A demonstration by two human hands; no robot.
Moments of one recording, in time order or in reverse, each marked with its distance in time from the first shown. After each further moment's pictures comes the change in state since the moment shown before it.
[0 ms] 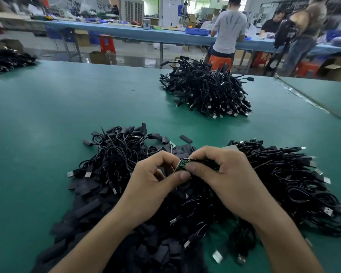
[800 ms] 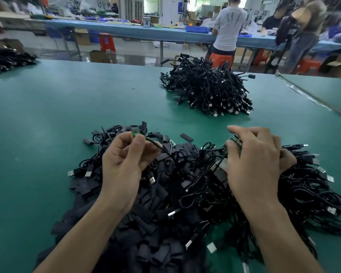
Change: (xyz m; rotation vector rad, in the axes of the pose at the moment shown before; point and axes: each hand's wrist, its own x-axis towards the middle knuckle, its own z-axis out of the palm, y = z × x) left_hand 0.014 -0.004 -0.024 -0.516 0.341 0.024; right_hand 0.008 0.018 0.000 -0.620 0.560 0.262
